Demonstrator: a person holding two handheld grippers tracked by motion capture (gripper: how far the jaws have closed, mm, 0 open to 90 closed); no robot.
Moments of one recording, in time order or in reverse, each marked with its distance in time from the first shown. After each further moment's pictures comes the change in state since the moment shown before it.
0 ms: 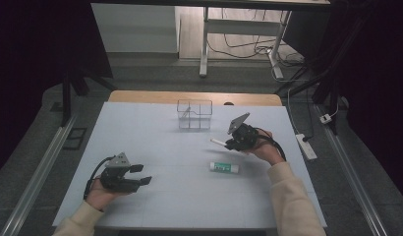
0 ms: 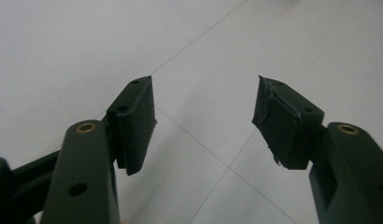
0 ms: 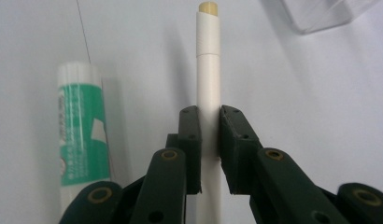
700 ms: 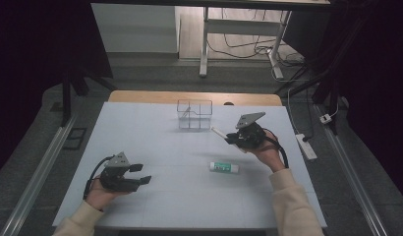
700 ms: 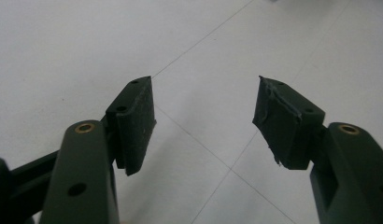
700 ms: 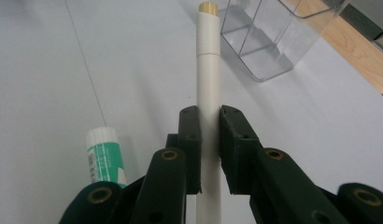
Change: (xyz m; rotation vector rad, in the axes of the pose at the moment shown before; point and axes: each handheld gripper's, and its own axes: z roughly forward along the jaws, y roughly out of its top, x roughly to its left) left arm 0.001 0.000 -0.001 -0.008 0.008 -0.004; right arm 0.015 -0.001 -0.031 -0.232 -0.089 0.128
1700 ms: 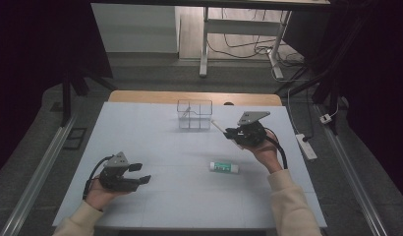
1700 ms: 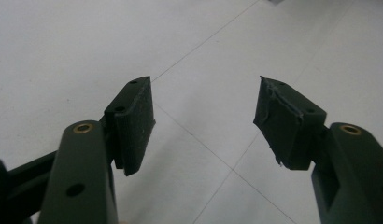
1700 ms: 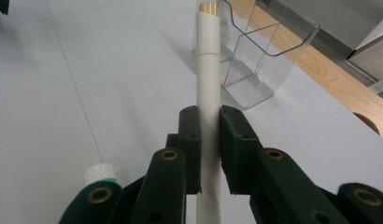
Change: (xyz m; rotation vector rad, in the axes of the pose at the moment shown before) left arm 0.000 0.000 -0.001 -0.005 0.009 -0.001; right arm 0.004 0.007 -0.008 -0.117 -0.063 0.048
